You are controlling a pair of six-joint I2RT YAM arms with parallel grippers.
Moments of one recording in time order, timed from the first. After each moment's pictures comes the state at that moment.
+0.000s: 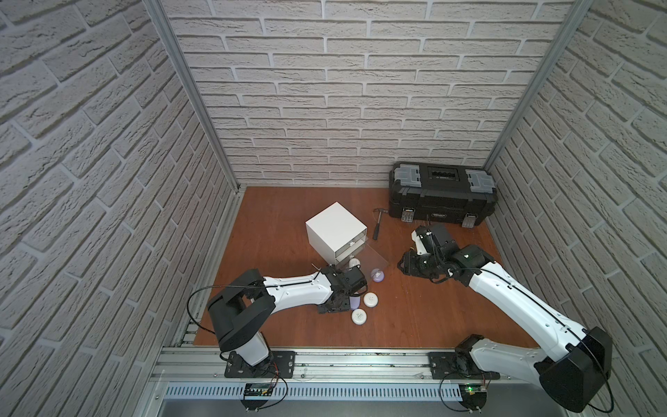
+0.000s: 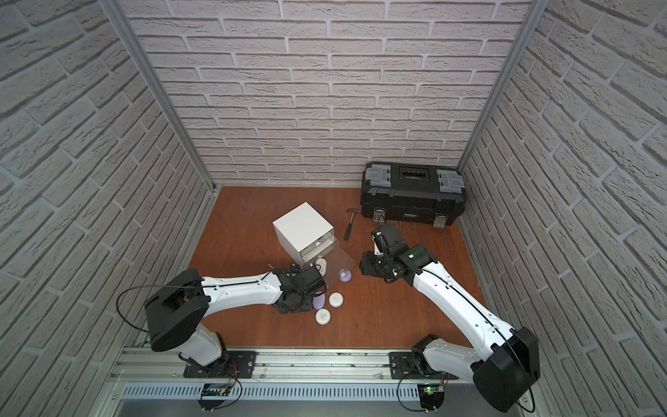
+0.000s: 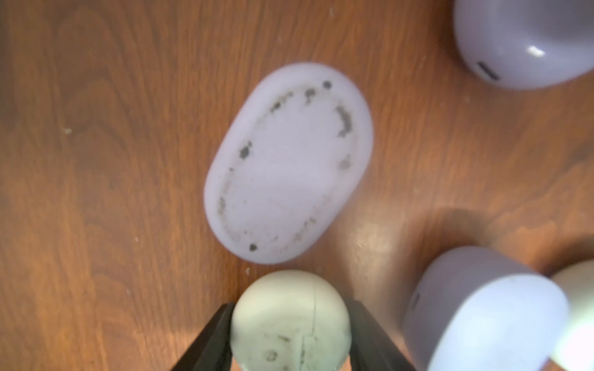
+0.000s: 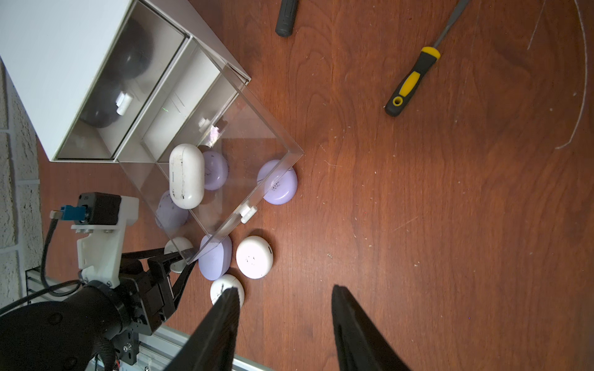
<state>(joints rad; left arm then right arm) -1.02 1.61 0.89 -0.74 -0.18 -1.08 0.47 1.17 1.02 -0.90 -0.08 0.62</state>
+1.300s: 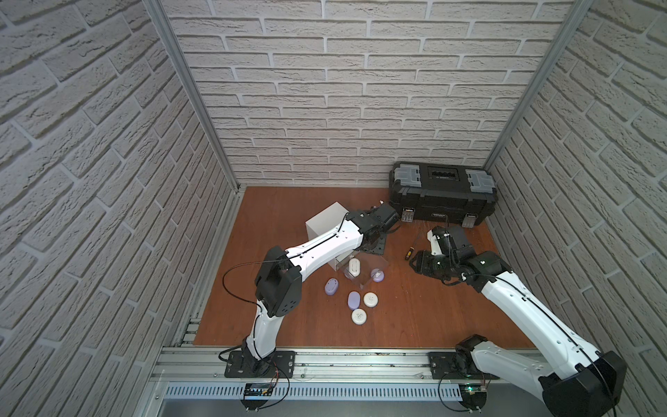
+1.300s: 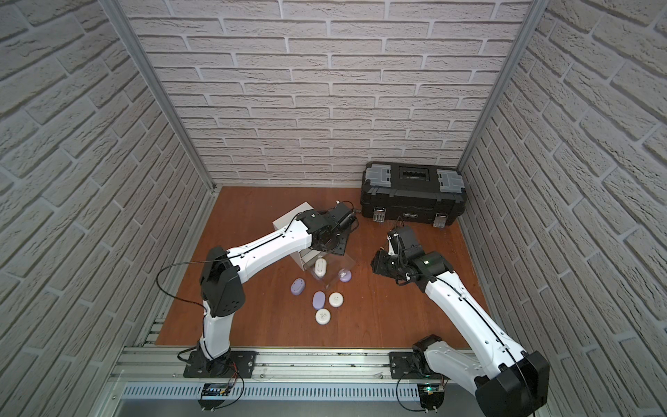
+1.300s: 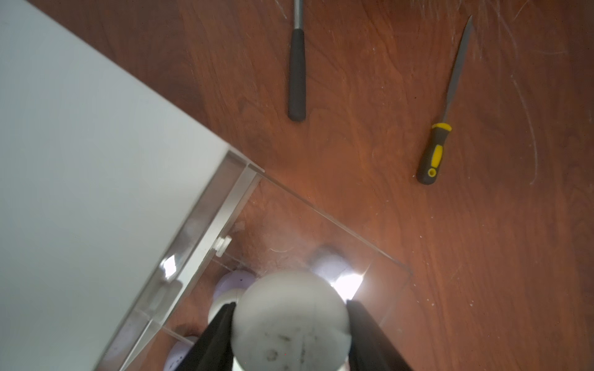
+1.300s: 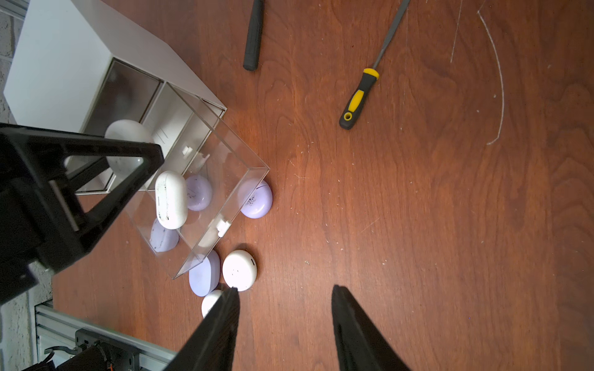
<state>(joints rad) -0.90 2.02 1.87 -1.04 -0.20 -0.58 0.34 1.06 0.95 -0.90 -0.09 0.61</state>
